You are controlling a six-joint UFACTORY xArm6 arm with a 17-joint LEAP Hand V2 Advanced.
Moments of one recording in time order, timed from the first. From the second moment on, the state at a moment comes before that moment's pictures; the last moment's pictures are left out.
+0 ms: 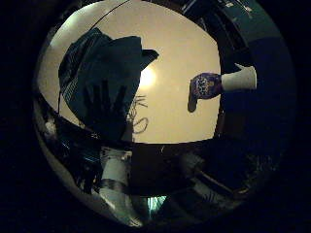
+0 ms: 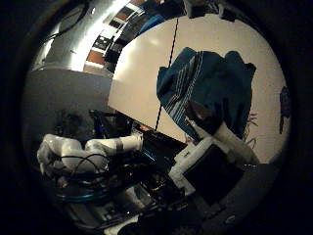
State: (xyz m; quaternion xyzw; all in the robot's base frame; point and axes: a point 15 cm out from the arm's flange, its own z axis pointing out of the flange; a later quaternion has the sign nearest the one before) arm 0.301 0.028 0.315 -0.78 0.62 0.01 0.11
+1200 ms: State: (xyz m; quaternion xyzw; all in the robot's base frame) arm 0.229 -0.230 0.353 -0.49 0.84 -0.04 0.24
